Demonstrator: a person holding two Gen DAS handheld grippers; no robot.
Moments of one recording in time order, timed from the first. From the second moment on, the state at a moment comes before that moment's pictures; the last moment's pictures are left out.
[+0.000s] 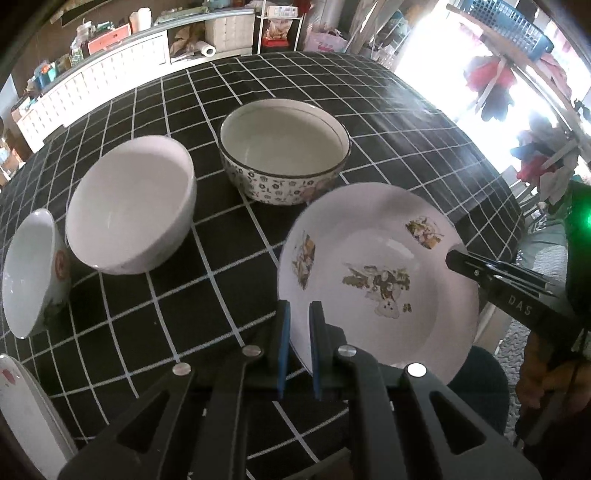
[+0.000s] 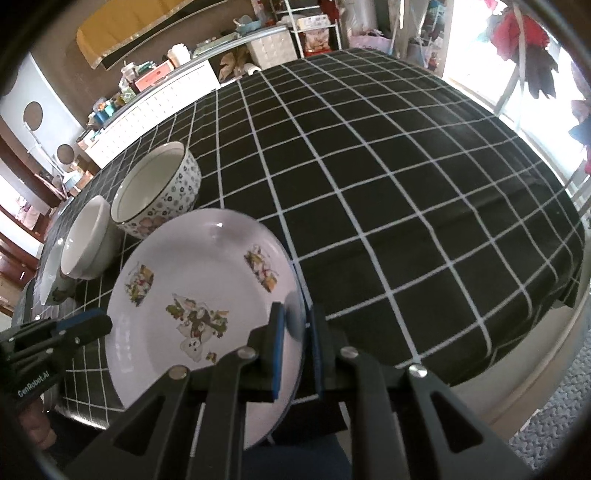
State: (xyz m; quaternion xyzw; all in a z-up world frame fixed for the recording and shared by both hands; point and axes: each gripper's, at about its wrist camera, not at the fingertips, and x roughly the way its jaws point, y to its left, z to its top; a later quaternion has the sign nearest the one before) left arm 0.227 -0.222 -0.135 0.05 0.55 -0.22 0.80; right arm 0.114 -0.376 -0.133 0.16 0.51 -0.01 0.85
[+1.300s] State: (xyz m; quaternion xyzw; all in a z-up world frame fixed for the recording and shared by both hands) left arm 0.191 -0.095 -0.153 0.00 0.57 -0.12 0.81; right arm 0.115 -0.250 -0.127 0.02 0.53 0.07 0.84
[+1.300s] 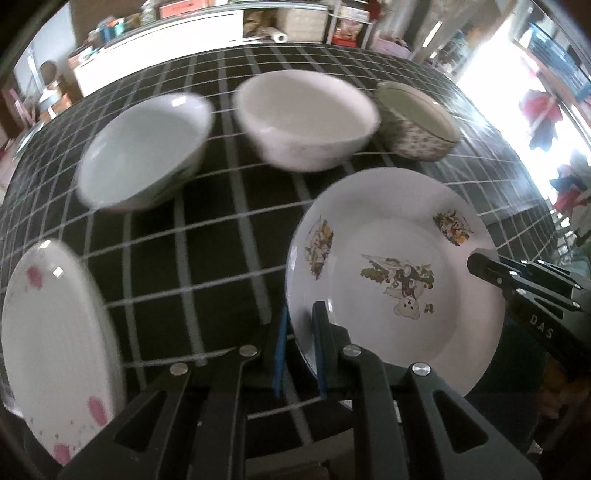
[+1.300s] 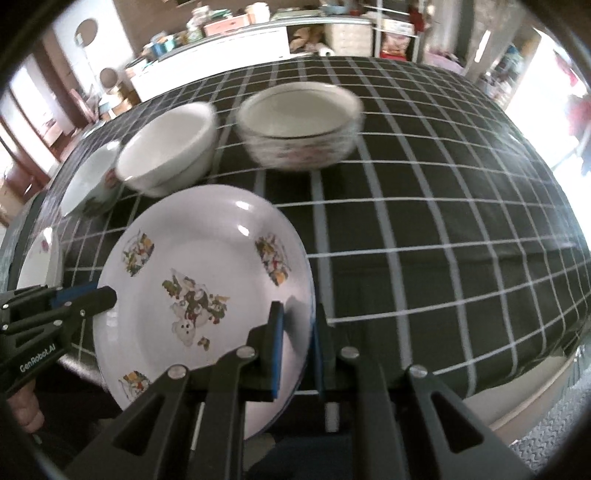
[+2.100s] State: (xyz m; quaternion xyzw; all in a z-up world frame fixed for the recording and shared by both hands) left arm 0.171 -0.028 -0.157 -0.03 0.56 -0.10 0.82; right arm 0.121 -0.178 -0.136 -0.01 0.55 0.09 0.83
